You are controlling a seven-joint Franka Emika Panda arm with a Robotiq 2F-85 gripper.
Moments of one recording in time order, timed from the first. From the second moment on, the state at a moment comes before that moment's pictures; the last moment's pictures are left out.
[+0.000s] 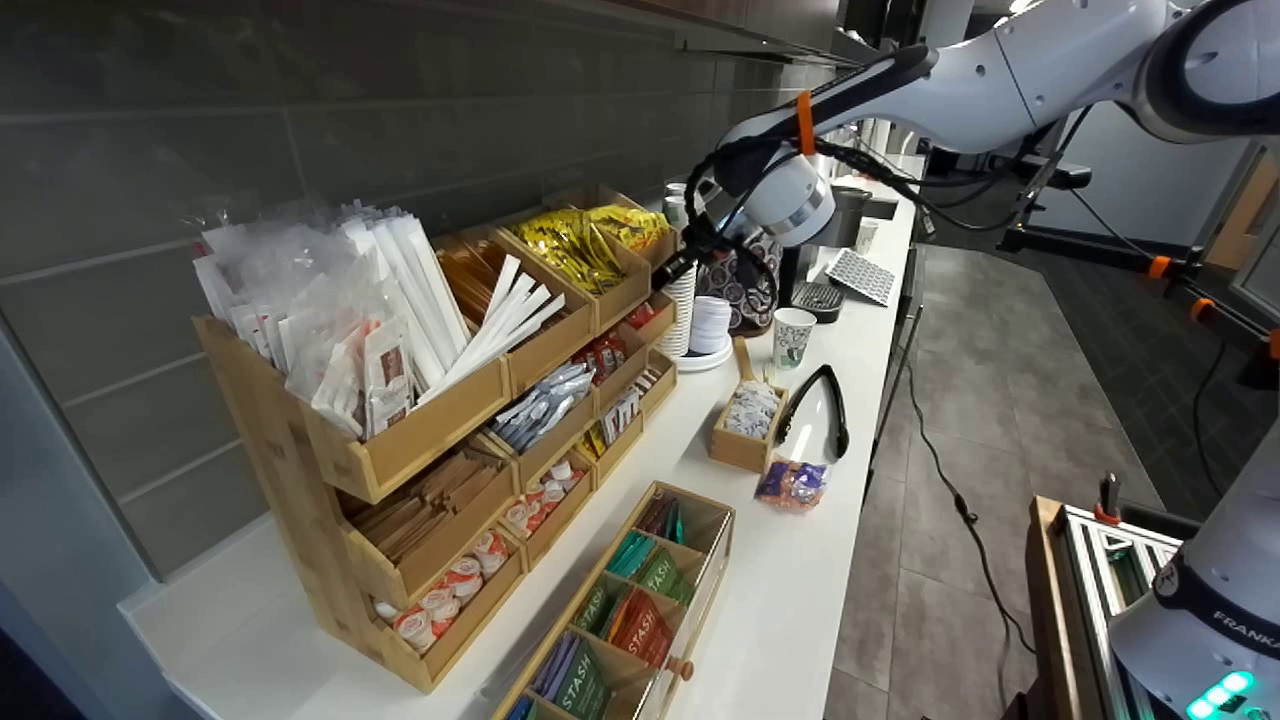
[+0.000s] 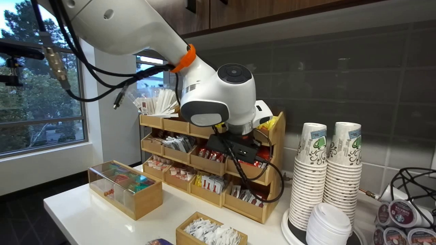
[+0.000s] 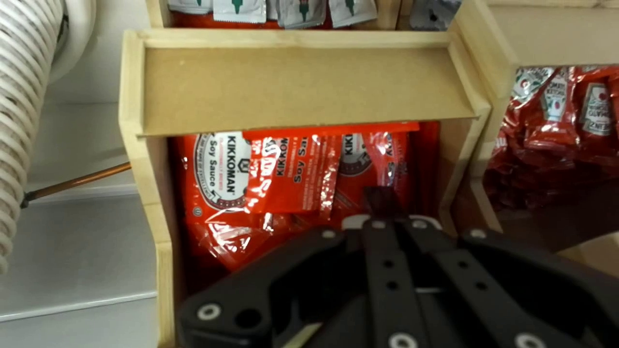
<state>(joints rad) -0.42 0.42 0.28 -1.81 0.84 2.75 -1.06</state>
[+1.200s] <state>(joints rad) -0.43 0.35 0.25 -1.89 0.92 2.77 -0.57</state>
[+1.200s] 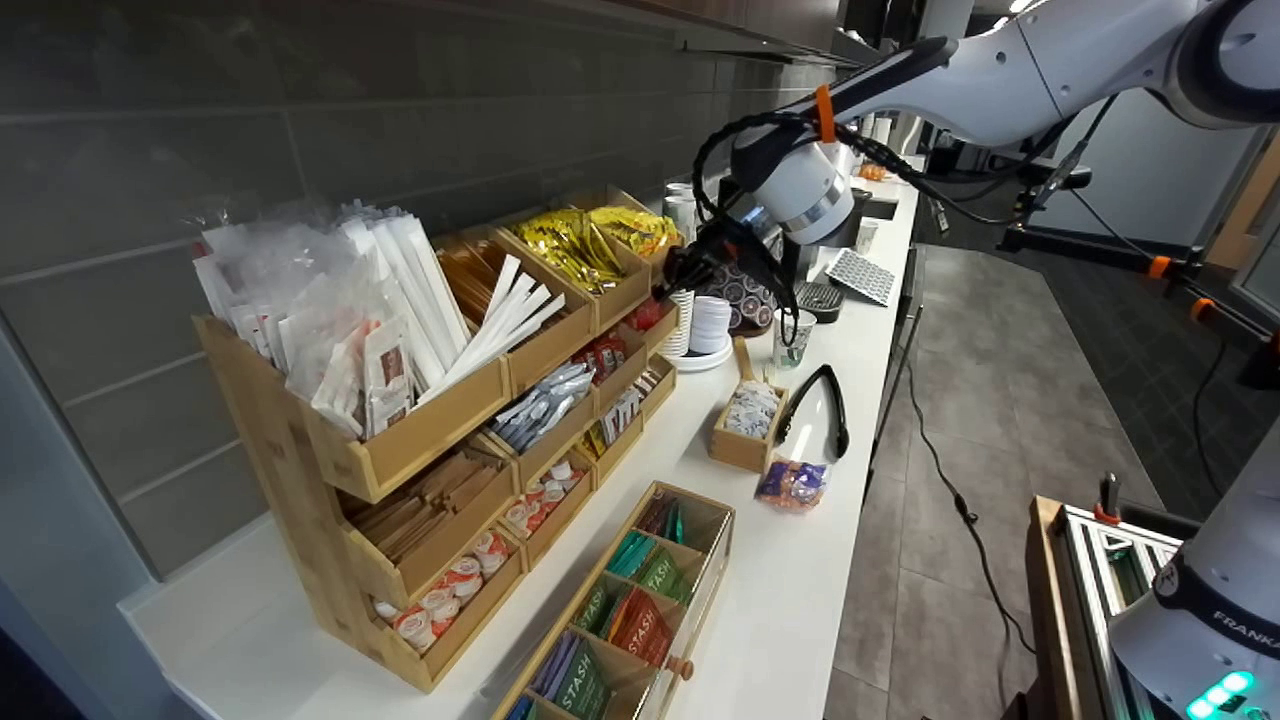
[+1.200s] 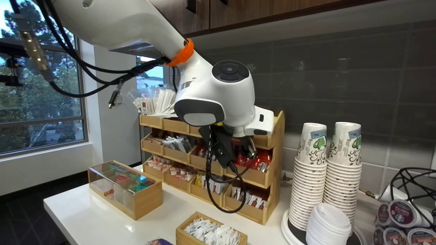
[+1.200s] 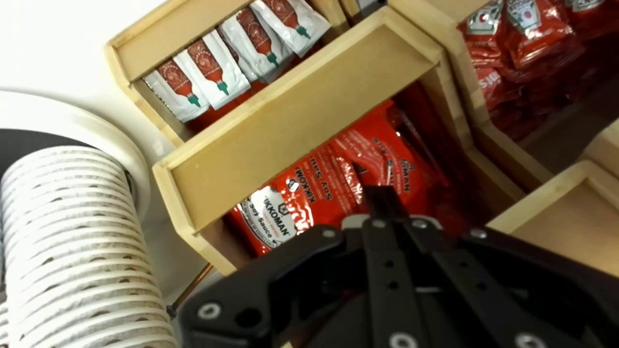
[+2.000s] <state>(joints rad) -0.29 0.32 0.07 -1.91 0.72 2.71 -0.10</state>
